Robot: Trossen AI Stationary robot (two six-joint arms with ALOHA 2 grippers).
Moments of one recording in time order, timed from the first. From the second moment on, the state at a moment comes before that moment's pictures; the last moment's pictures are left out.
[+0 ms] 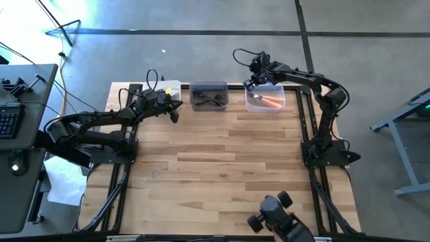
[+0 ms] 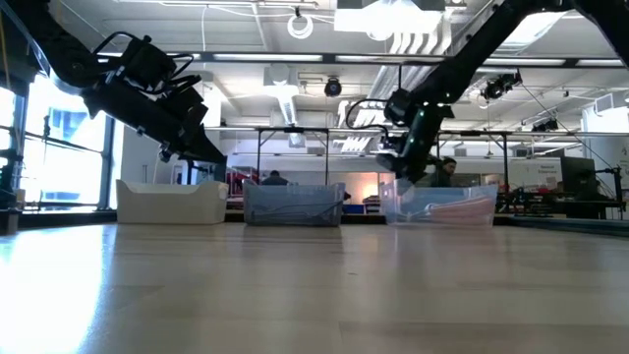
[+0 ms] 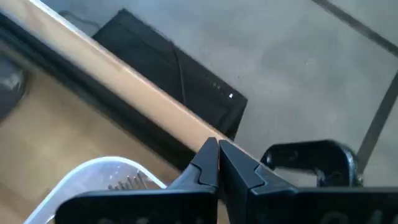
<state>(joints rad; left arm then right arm) 0.72 1.17 0.33 0.45 0.12 -0.08 -0.89 1.89 1.29 -0.36 0.10 -0.01</state>
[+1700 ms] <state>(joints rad) 0.52 1.15 0.10 0.94 0.32 -0.04 -0.66 0.75 0.01 0.68 -0.40 -0.09</state>
